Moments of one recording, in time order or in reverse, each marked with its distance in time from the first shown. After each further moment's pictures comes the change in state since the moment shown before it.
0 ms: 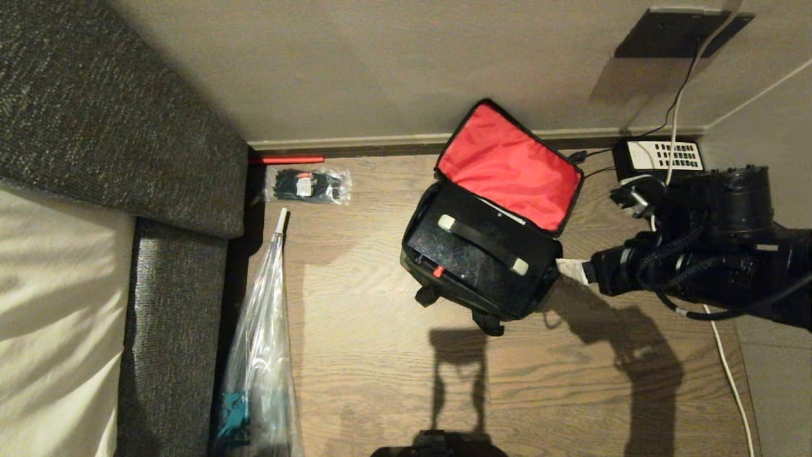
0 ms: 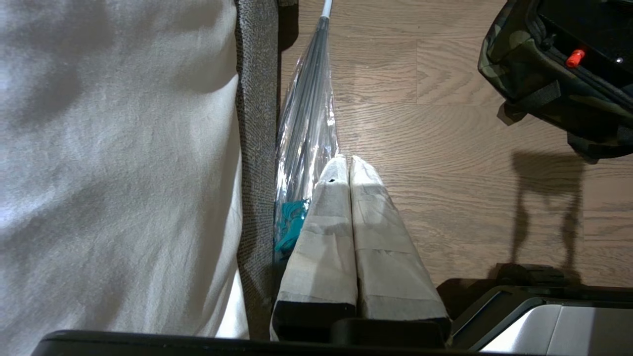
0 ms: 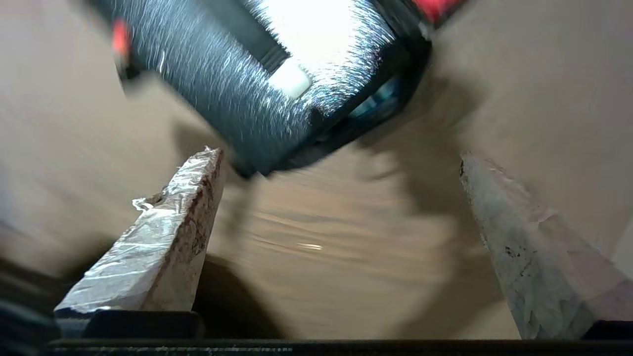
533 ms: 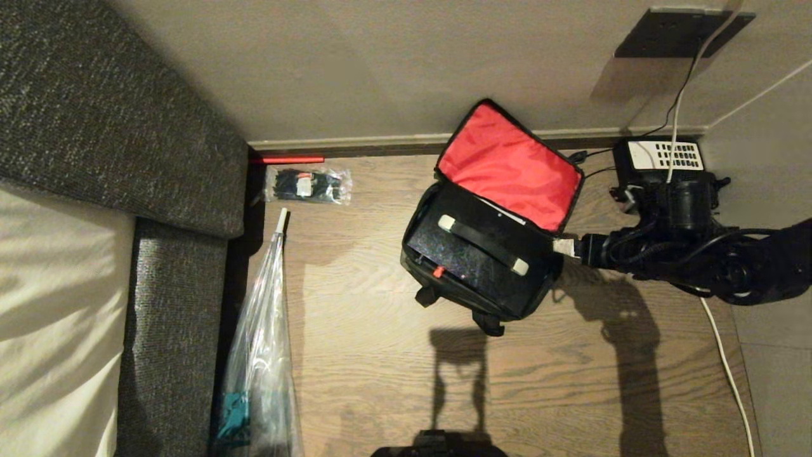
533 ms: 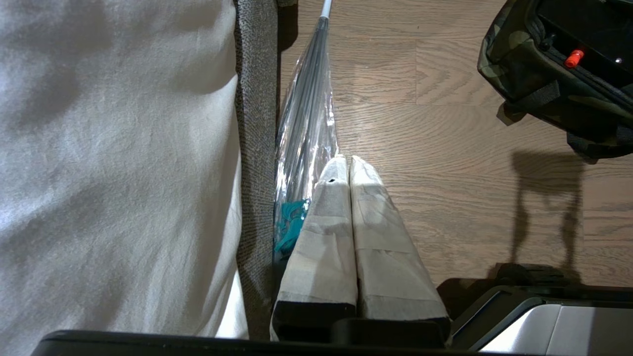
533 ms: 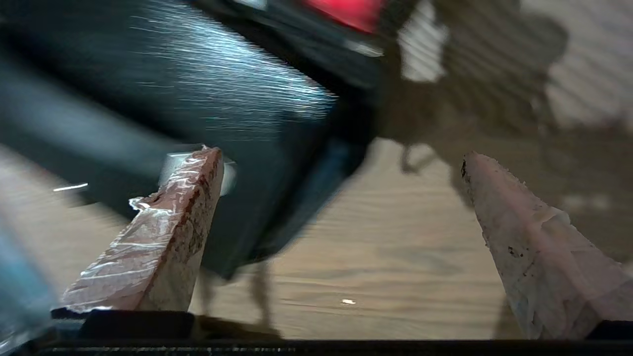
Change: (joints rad) left arm 0.000 -0.003 0.000 0.000 0.000 0.000; right arm -0.207 0.331 -0.161 -0.162 0.164 0.189
